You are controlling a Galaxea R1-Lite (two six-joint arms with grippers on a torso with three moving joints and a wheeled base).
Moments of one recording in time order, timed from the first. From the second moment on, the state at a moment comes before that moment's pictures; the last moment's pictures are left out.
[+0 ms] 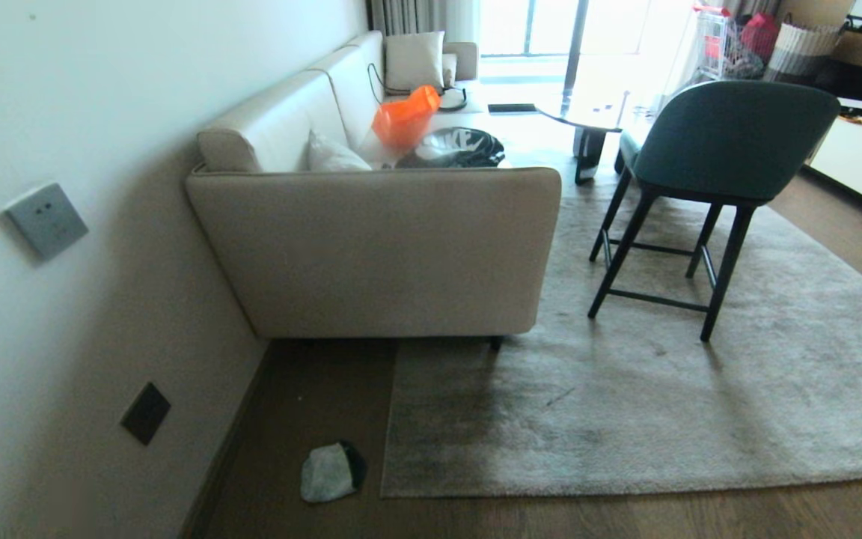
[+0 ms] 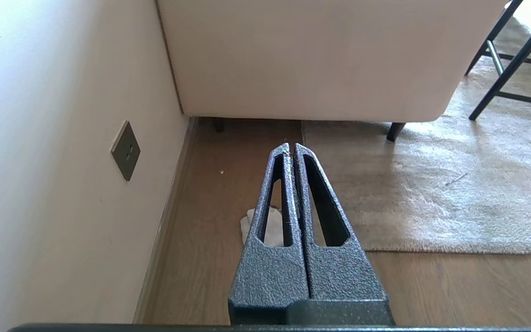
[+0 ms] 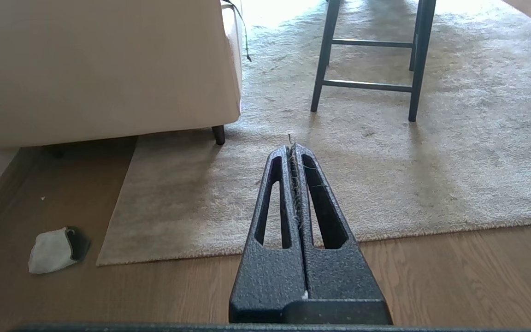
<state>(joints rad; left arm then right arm) 0.00 0.00 0.00 0.00 0.00 -0.05 0.01 0.00 0.00 -0.01 -0.05 0.07</state>
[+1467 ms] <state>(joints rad) 0.00 0.00 0.00 0.00 0.00 -0.05 0.01 0.00 0.00 -0.01 -0.06 0.07</state>
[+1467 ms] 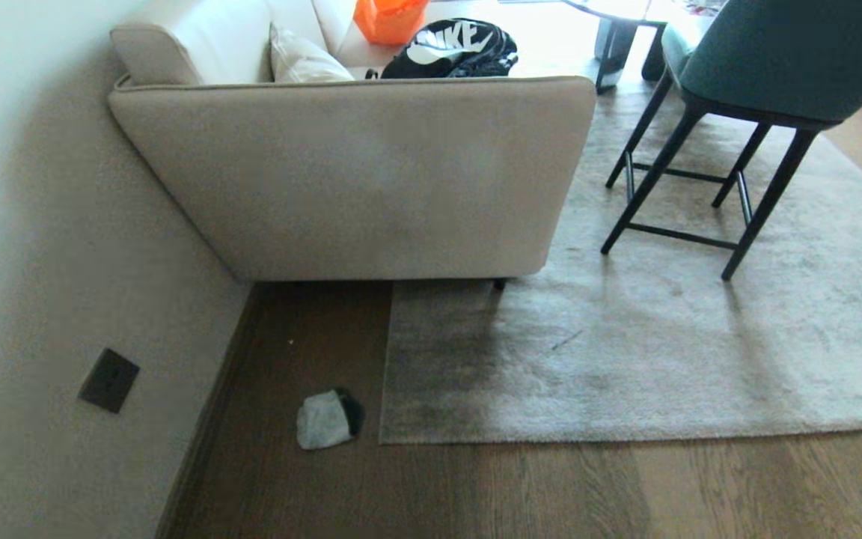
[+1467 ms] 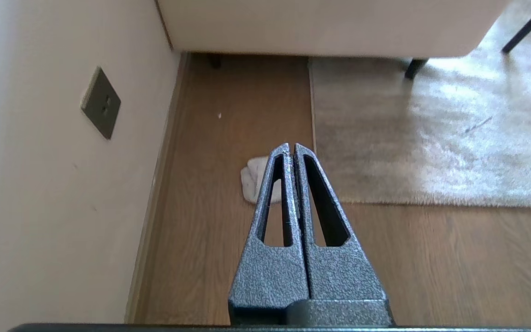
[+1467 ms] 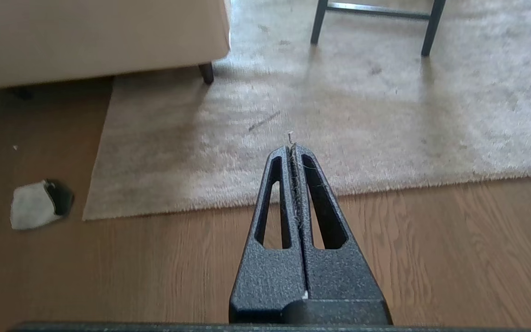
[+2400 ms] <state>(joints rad) 0.00 0.00 0.00 0.00 0.00 -0.05 0.01 0.00 0.00 -0.01 -0.06 0.07</state>
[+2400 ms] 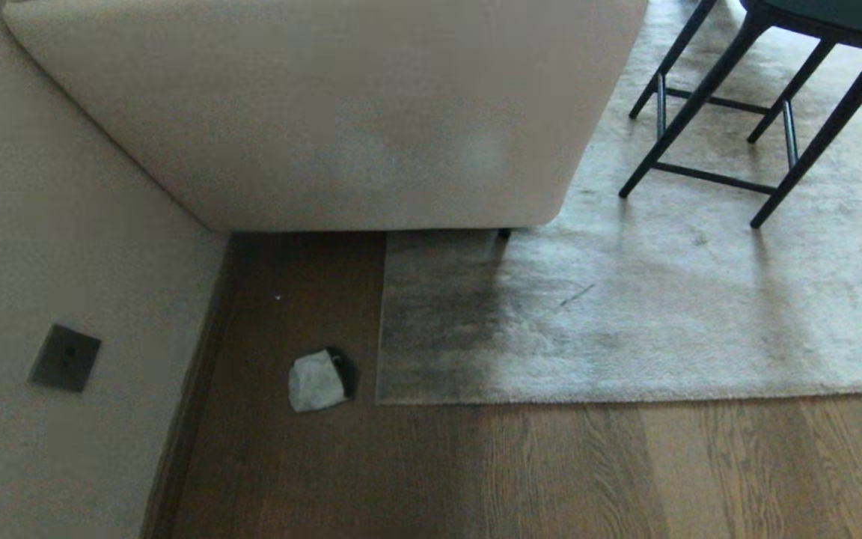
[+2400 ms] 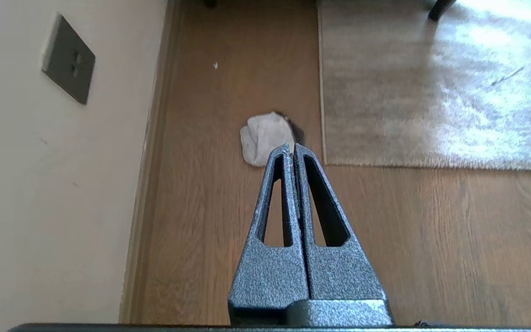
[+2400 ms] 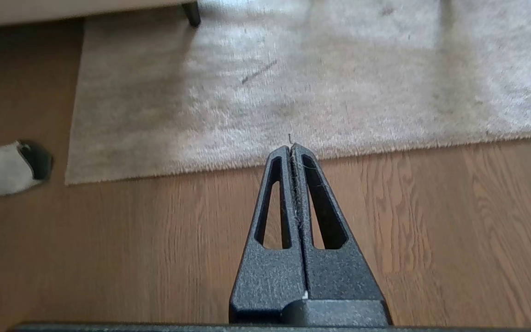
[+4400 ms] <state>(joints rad) 0.00 0.00 0.00 0.00 0.00 -0.05 0.01 0.00 0.00 -0.01 -0.05 0.07</state>
